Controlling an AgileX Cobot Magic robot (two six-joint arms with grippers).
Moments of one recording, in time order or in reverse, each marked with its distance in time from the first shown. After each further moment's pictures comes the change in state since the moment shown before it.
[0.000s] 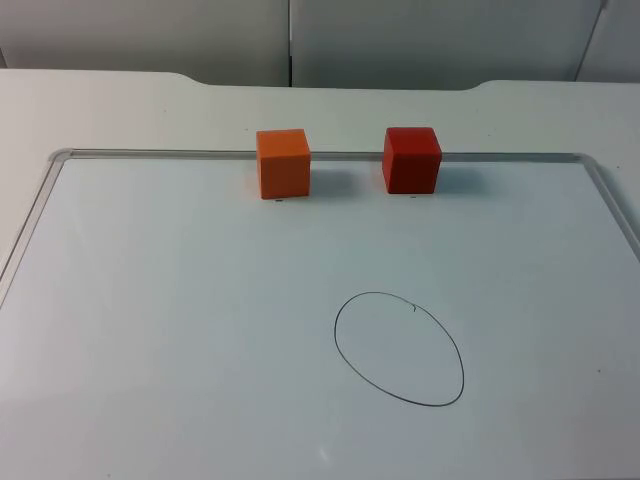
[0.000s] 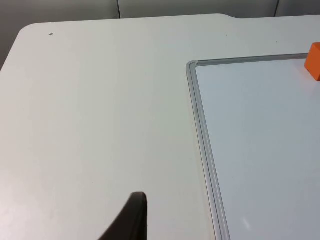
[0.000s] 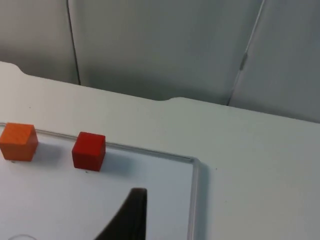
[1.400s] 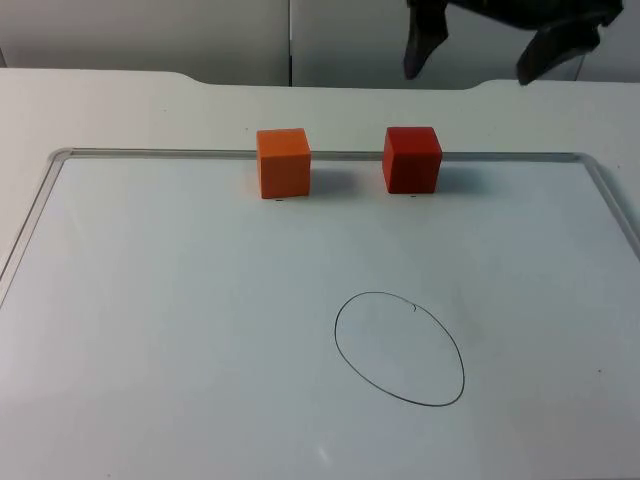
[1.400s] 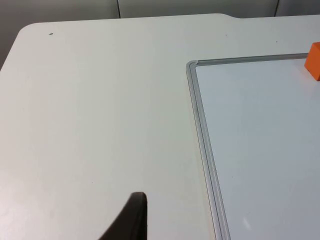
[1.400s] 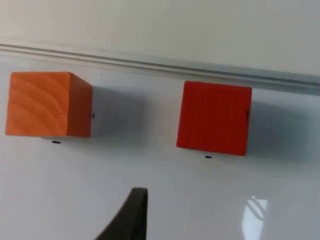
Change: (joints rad) right arm 0.270 1.308 -0.705 0.000 0.064 0.380; left arm 0.000 0.000 0.000 0.000 0.000 0.000
